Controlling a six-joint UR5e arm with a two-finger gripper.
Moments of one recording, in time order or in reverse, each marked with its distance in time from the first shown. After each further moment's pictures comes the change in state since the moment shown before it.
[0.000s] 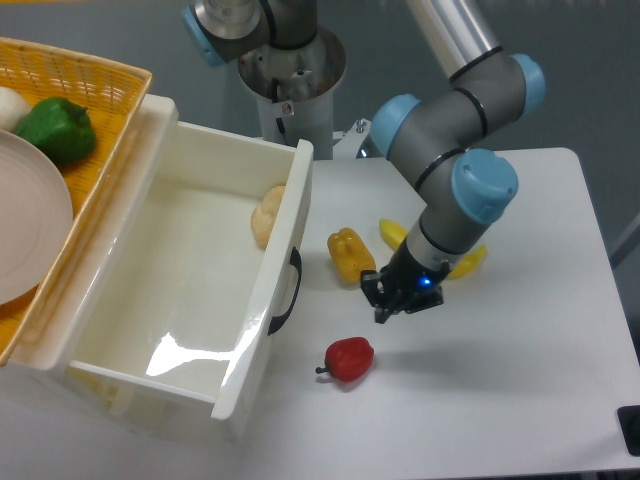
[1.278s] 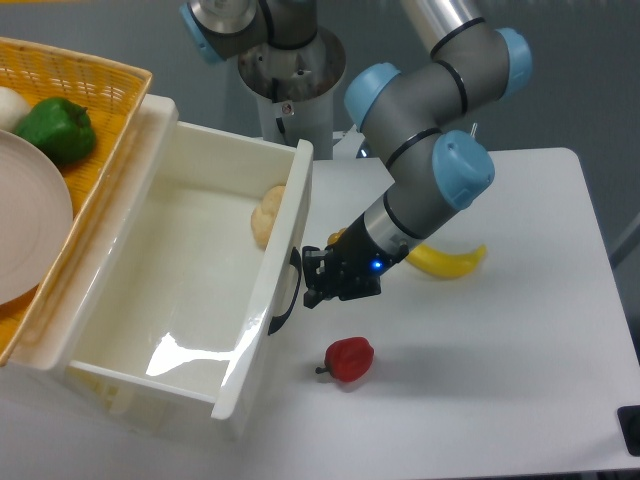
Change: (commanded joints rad) arm -0.040 0.070 0.009 -0.180 -0.112 0.009
